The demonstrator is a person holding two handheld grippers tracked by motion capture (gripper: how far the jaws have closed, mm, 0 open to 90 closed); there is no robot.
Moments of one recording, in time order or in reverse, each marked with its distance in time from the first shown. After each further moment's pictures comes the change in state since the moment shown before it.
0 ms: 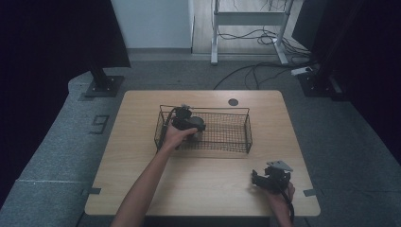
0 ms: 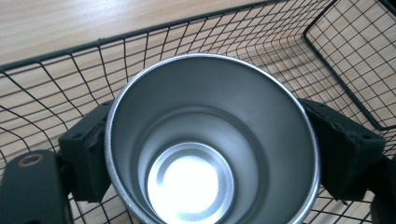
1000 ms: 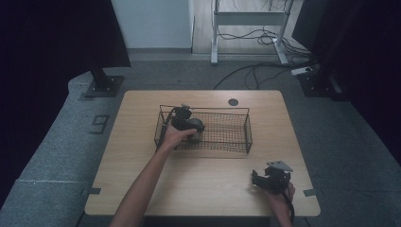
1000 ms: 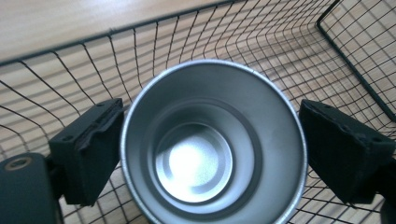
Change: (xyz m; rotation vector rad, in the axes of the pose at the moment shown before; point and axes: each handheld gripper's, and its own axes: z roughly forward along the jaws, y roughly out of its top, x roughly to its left) left arm -0.002 0.002 -0.009 0.013 0.045 0.015; right arm 0.000 0.000 0.000 -0.002 0.002 -0.002
